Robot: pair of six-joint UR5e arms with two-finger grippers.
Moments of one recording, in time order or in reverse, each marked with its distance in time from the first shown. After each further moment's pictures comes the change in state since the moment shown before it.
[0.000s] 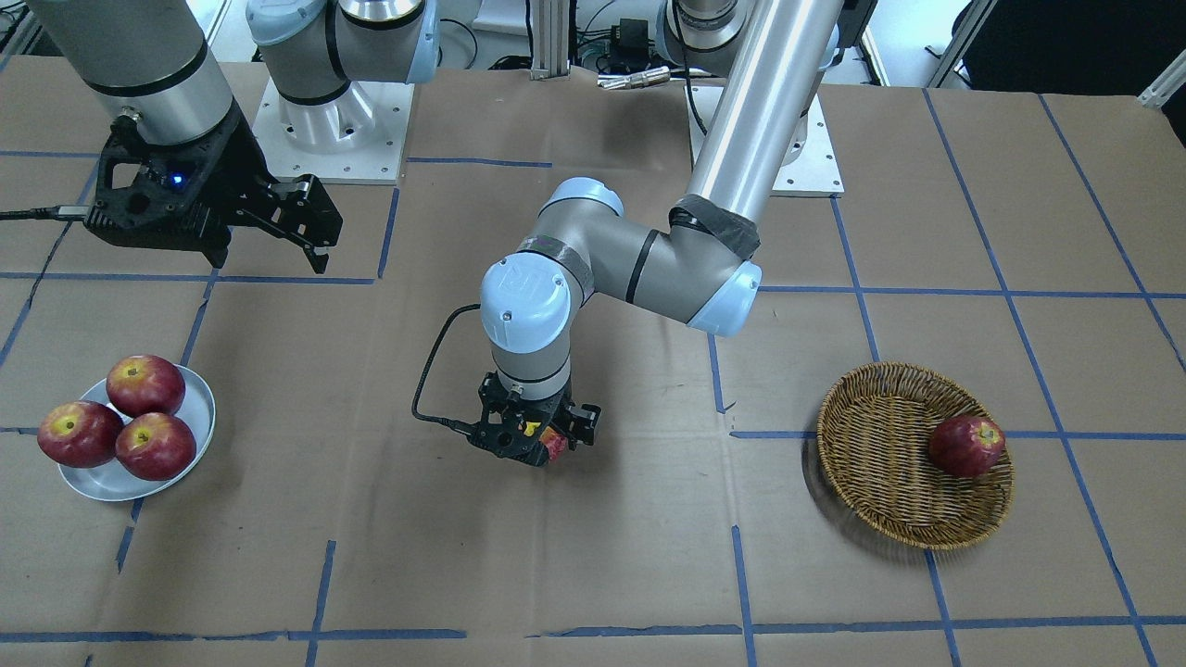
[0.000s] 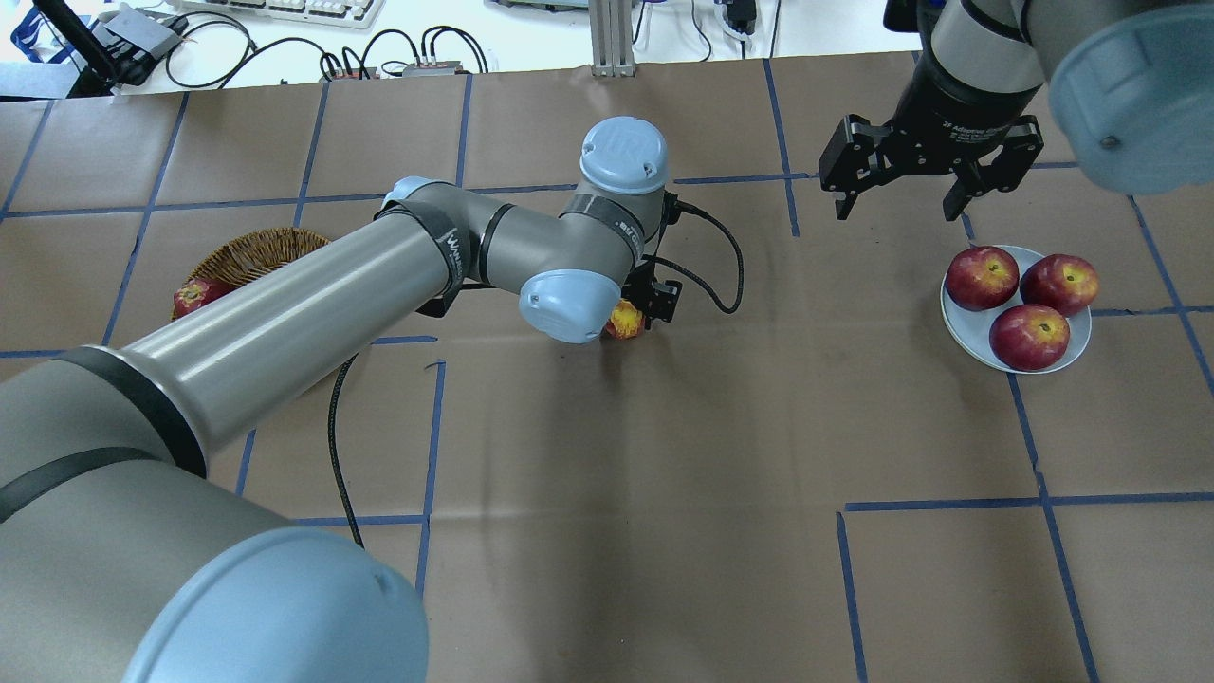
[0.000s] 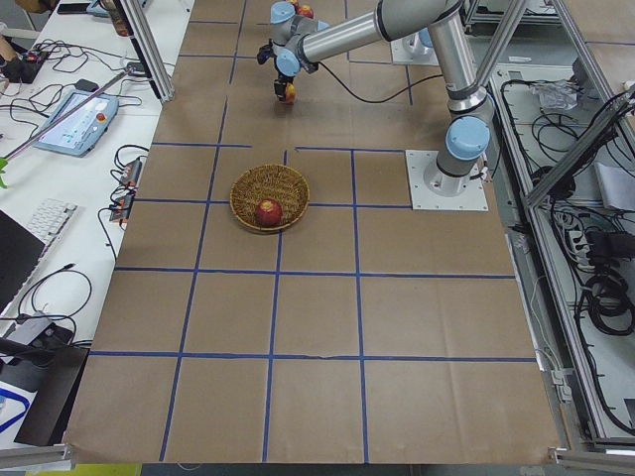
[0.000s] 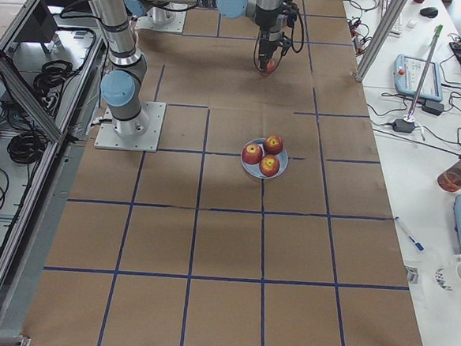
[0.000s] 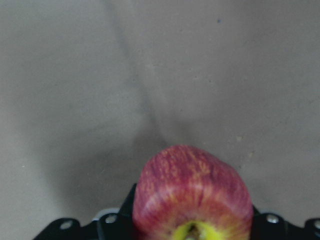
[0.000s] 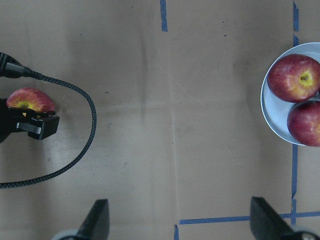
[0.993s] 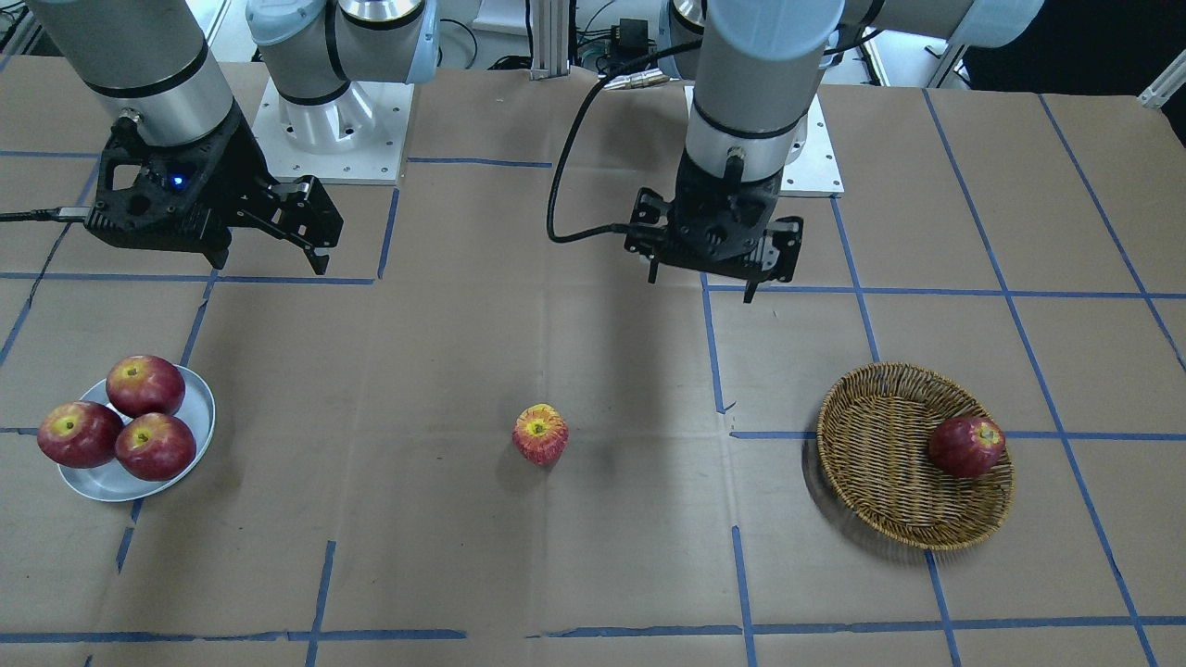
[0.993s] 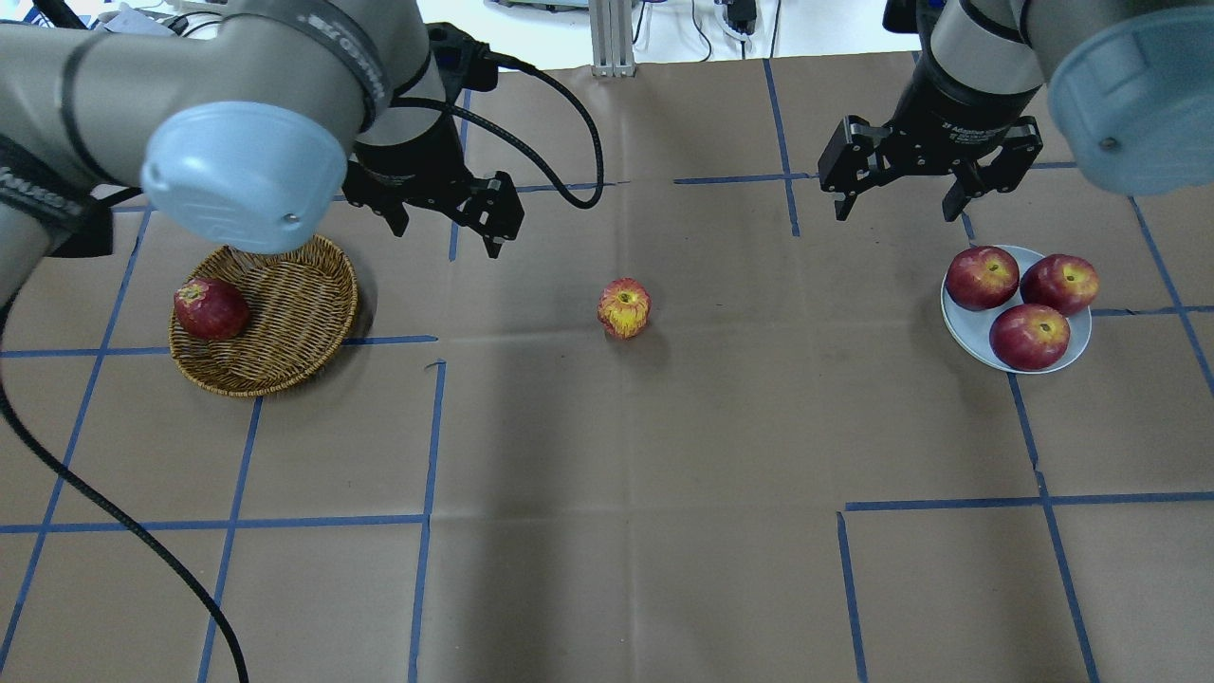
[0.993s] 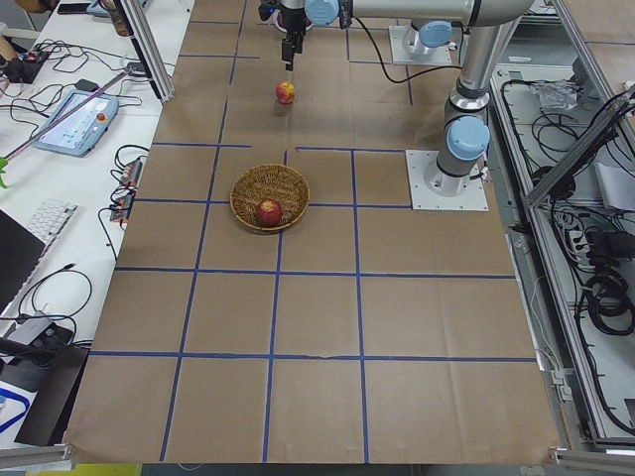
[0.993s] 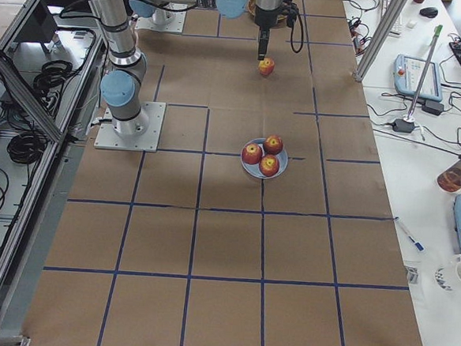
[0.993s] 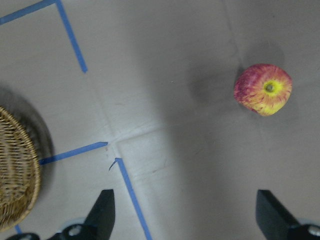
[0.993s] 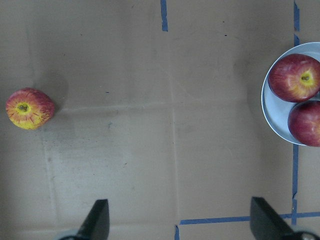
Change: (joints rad) left arm 0.232 0.520 0.003 -0.492 -0.004 0.134; right arm 0.000 0.000 0.001 -0.002 0.002 0.000
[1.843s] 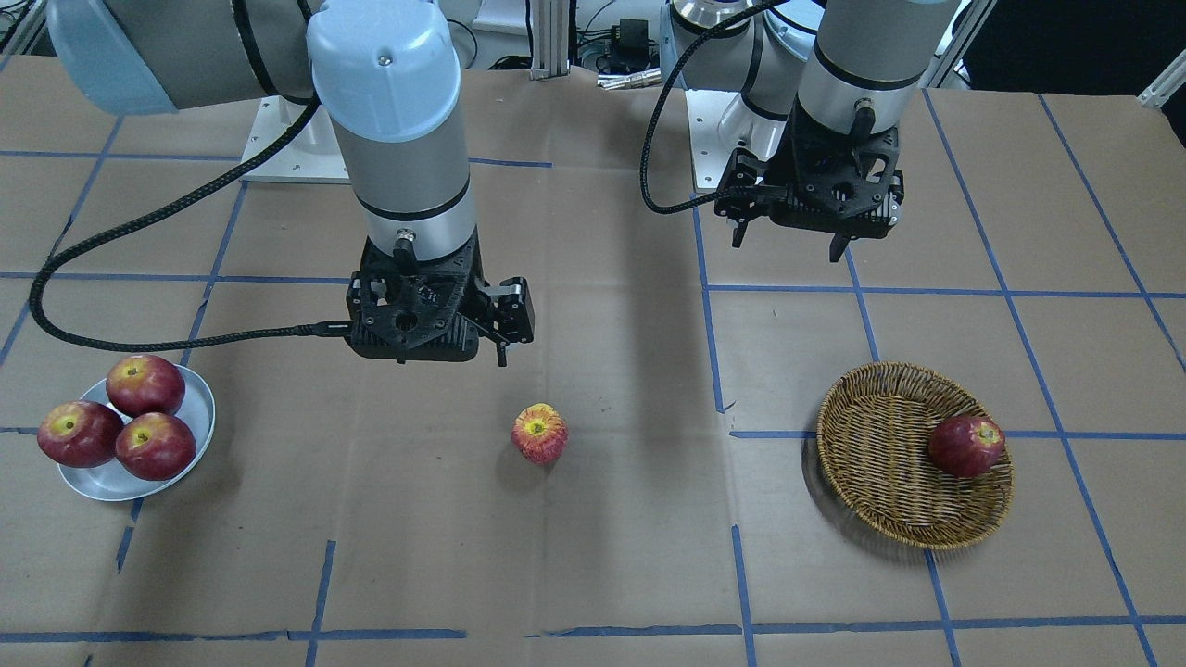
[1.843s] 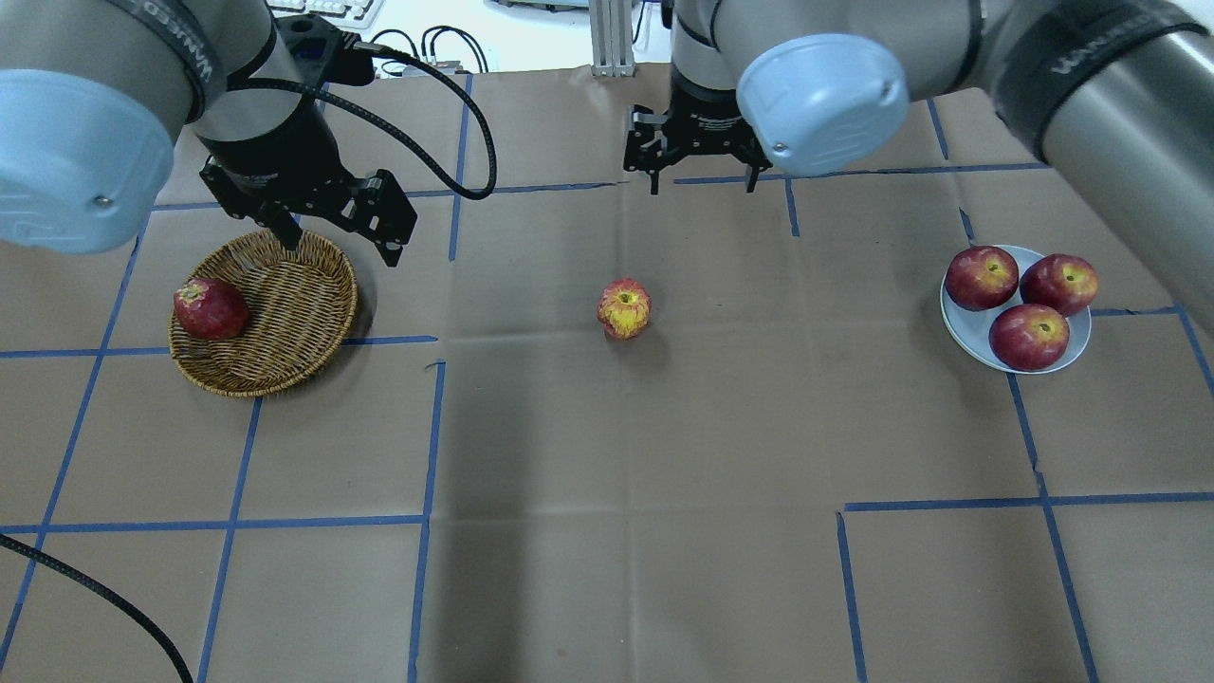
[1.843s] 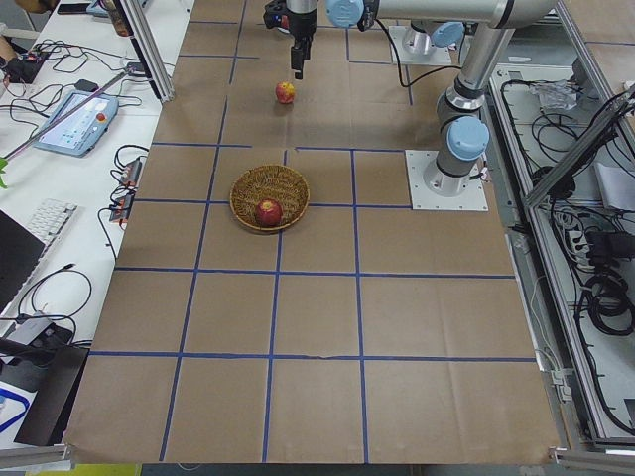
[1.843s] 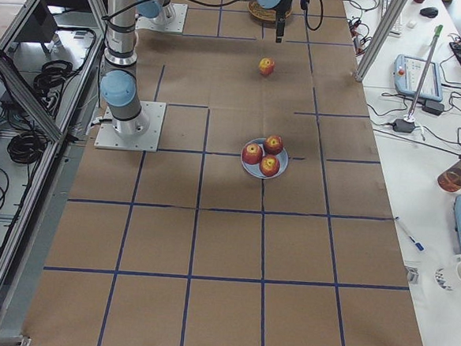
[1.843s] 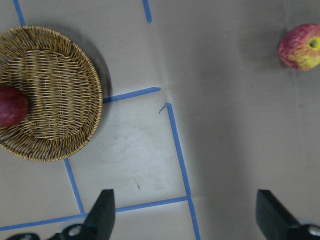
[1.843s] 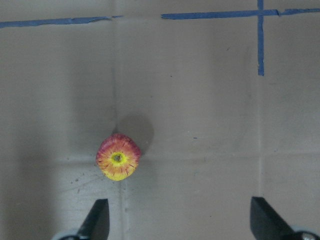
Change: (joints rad) left arm 0.132 0.081 -0.042 -0.072 0.000 0.075; right arm 0.295 0.287 -0.205 -0.150 -0.040 0.265
